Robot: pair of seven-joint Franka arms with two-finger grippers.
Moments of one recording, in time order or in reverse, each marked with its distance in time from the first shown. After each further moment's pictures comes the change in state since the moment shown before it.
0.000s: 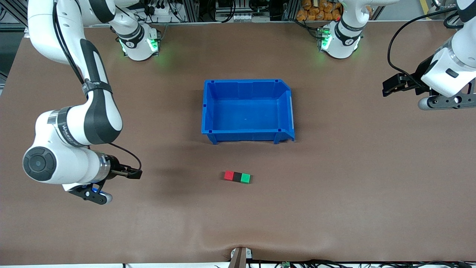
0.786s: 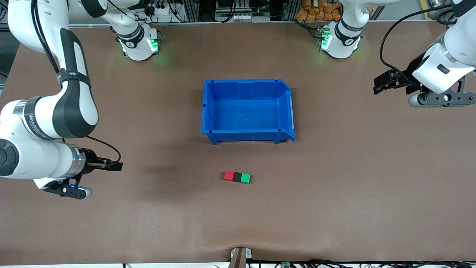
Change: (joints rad) left arm -0.005 0.012 -0.027 0.020 -0.048 -0.003 0.000; right arm -0.063 -0.055 0.002 0.000 -0.014 -0.085 -0.148
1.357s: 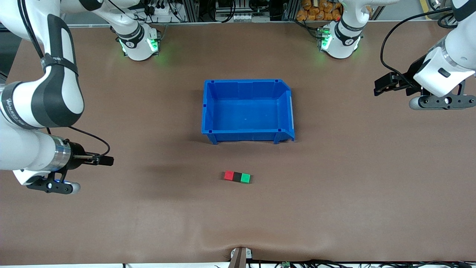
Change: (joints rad) left arm 0.007 0.005 0.002 0.002 -0.003 0.000 0.000; right arm -0.018 -0.067 0.011 0.000 -0.003 -0.021 -0.088
